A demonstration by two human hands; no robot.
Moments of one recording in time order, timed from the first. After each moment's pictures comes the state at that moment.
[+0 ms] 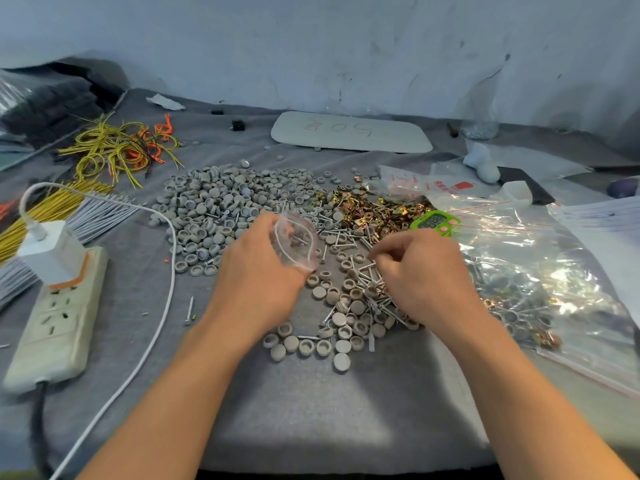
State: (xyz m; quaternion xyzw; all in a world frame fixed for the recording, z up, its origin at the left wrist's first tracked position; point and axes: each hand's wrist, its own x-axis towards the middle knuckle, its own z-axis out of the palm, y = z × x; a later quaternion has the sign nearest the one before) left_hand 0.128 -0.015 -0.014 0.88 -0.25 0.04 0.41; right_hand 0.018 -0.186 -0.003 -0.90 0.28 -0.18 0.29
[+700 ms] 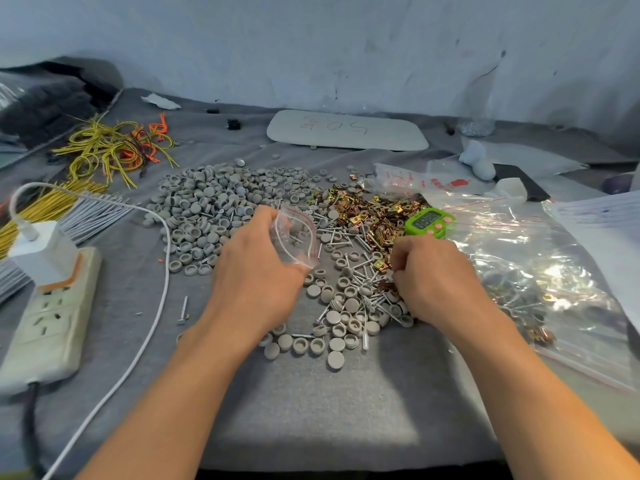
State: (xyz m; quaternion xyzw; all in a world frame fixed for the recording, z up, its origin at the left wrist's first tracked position) left_hand 0.125 -0.017 -0.014 0.89 -0.25 0.06 0.39; right_hand 0.012 -0.202 -0.008 -0.93 0.34 -0.08 0.12
